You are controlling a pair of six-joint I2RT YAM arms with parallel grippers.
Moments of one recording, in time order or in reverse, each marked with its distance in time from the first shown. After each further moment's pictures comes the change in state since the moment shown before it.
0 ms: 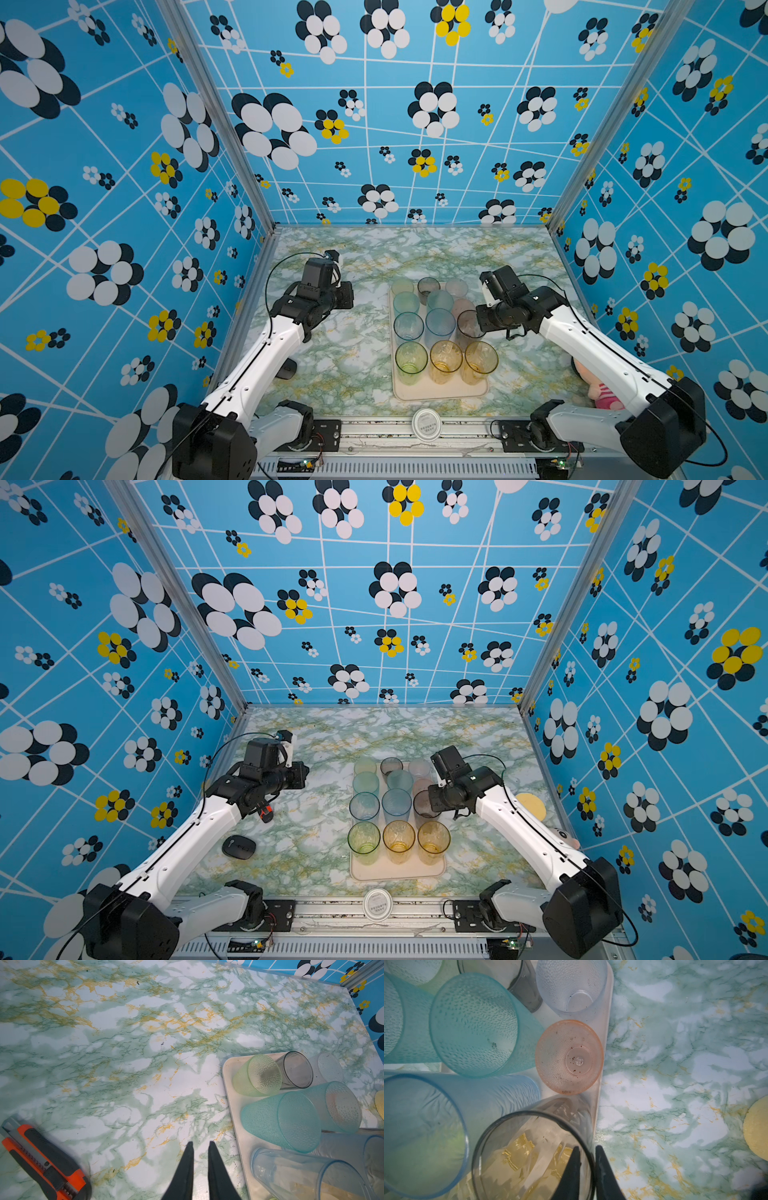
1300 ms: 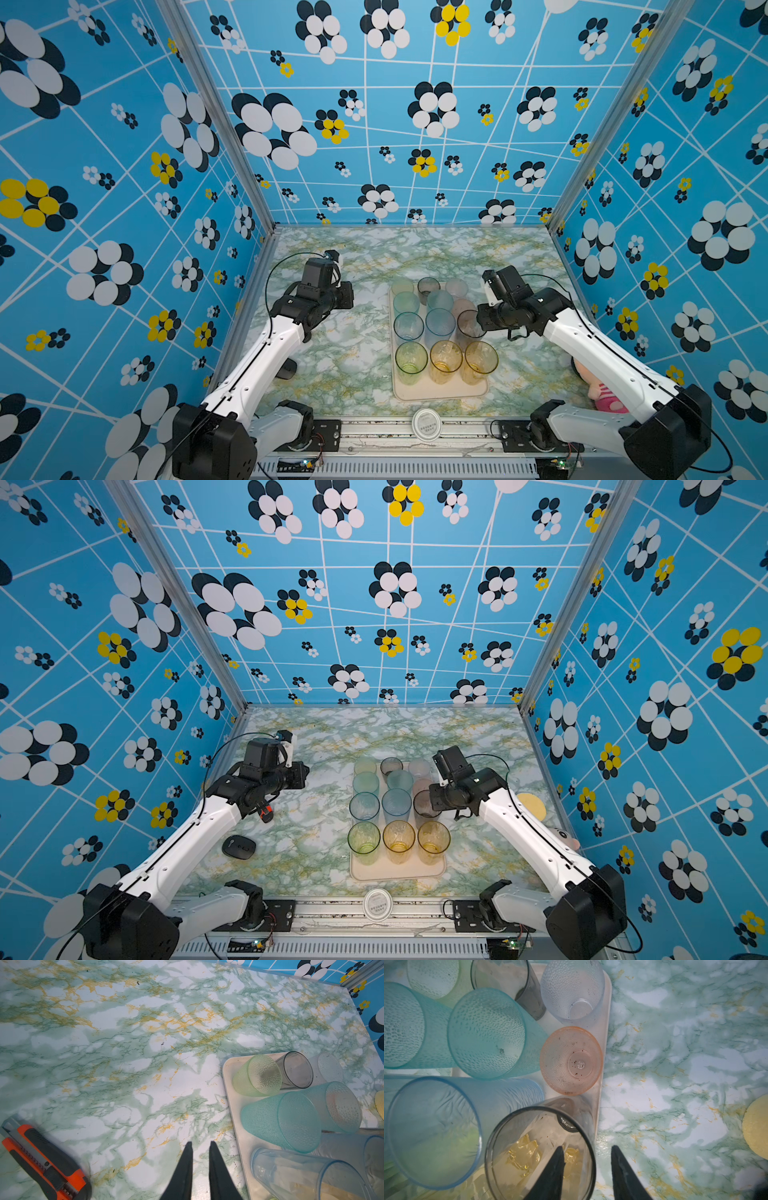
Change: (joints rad) left arm 0.000 0.000 0.000 0.001 0.000 0.000; right arm 0.000 -0.039 0.000 0.004 0.007 0.018
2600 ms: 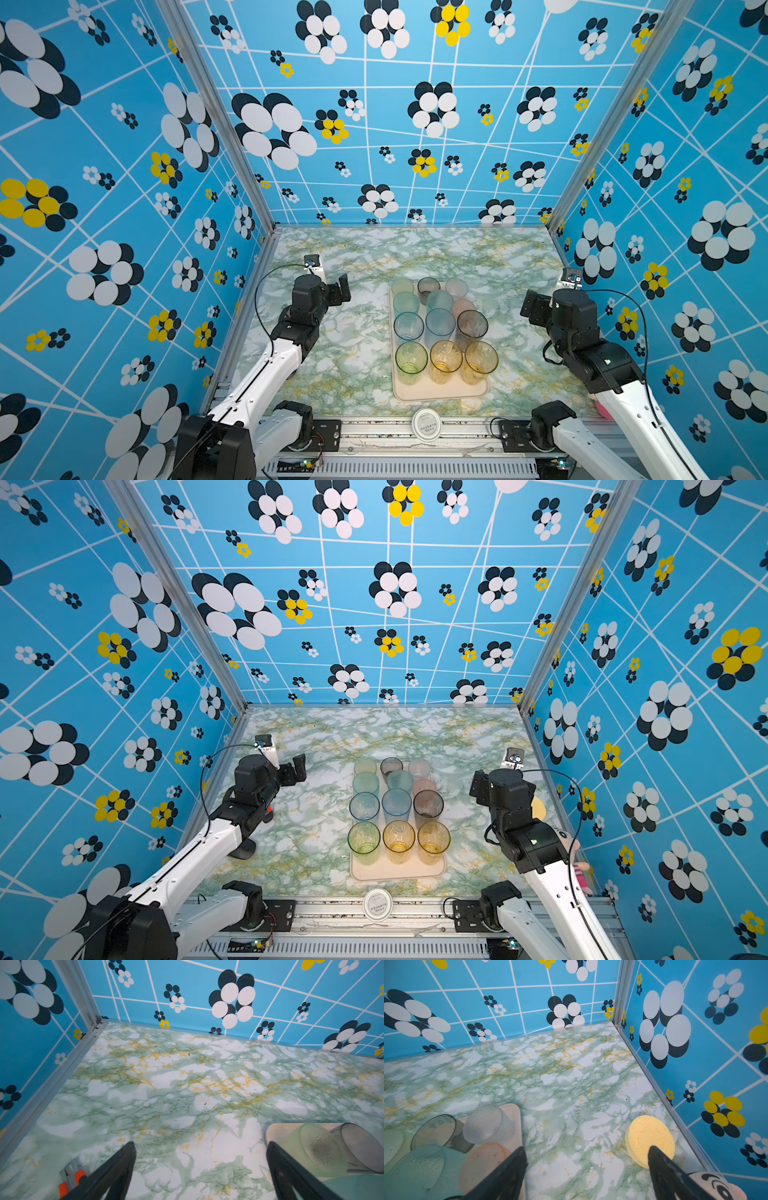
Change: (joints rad) left arm 0.072 -0.095 -0.350 0.620 -0.267 0.079; right arm -0.204 -0.510 -0.248 0.297 0.443 -0.027
